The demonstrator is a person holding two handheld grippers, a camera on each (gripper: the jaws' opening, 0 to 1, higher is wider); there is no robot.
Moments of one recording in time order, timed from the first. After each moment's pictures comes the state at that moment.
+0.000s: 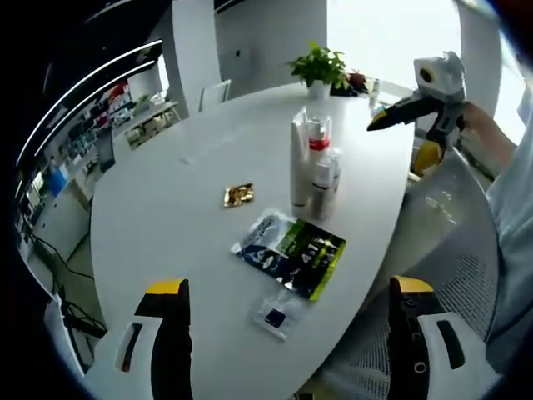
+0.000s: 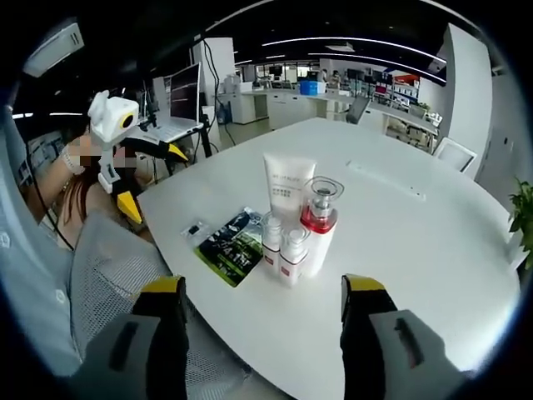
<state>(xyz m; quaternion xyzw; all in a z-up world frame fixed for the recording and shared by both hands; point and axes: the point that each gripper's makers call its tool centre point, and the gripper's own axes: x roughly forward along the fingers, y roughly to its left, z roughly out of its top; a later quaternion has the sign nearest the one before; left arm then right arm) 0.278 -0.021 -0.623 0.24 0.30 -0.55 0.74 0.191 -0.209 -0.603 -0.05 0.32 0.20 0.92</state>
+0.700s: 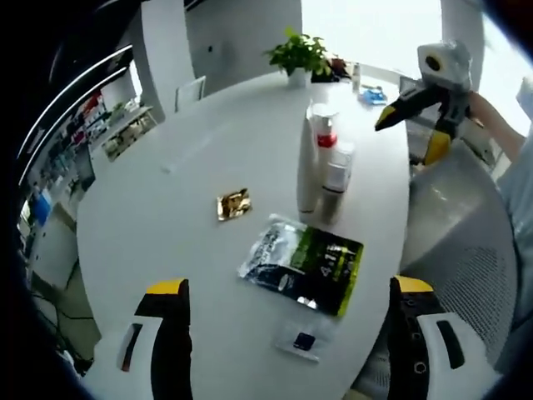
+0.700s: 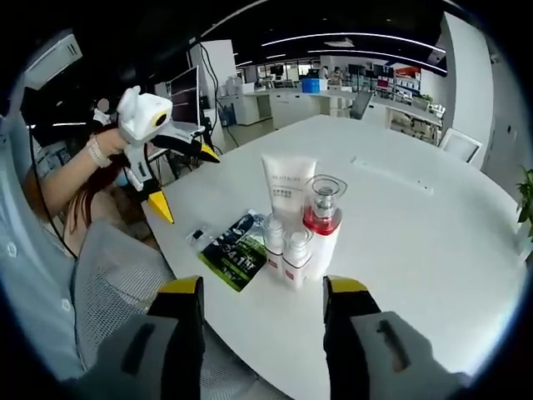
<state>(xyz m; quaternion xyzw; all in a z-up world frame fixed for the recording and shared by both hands) 0.317 -0.059 -0.638 0.29 0.30 -0.59 0.69 0.199 -0.210 -0.606 -0.03 0.32 0.21 0.92</state>
